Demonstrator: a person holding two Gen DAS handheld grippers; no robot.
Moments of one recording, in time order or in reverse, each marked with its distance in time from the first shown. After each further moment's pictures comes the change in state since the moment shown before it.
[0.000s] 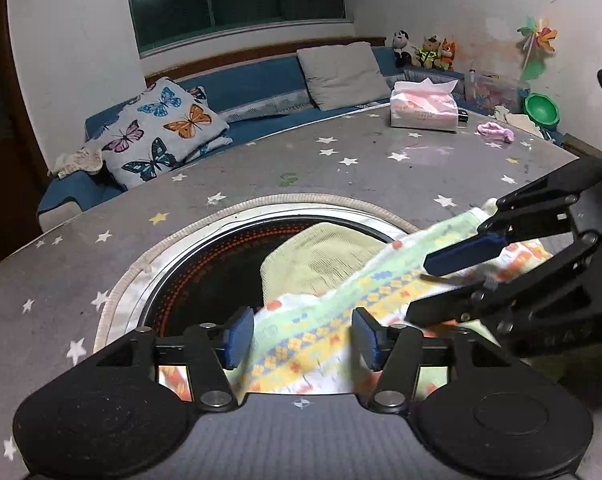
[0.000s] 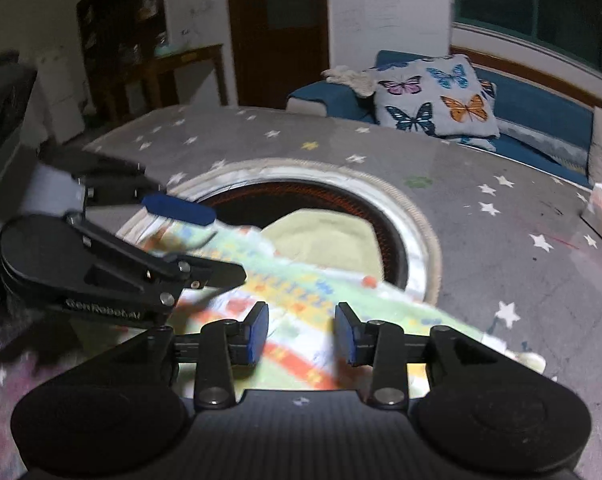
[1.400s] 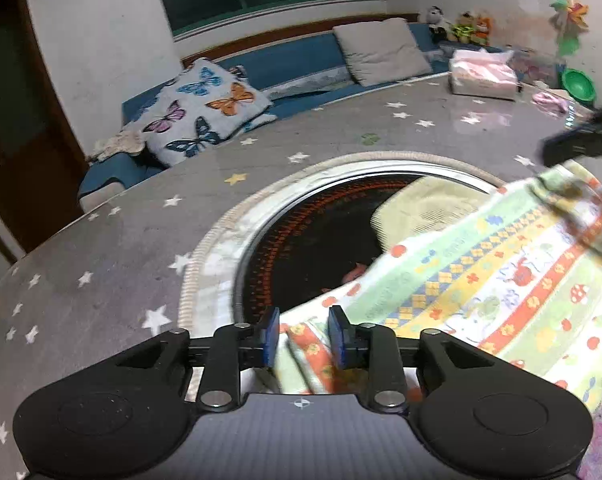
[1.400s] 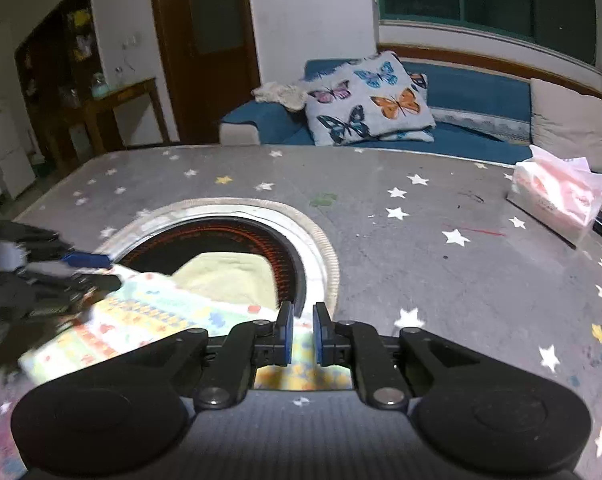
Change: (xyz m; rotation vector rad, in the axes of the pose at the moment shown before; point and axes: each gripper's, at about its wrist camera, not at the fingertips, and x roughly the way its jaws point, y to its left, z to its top) left arm 0.010 0.064 -0.020 0.003 0.063 0.133; right arm -0.024 -0.054 0.006 0.185 -0.056 -0.106
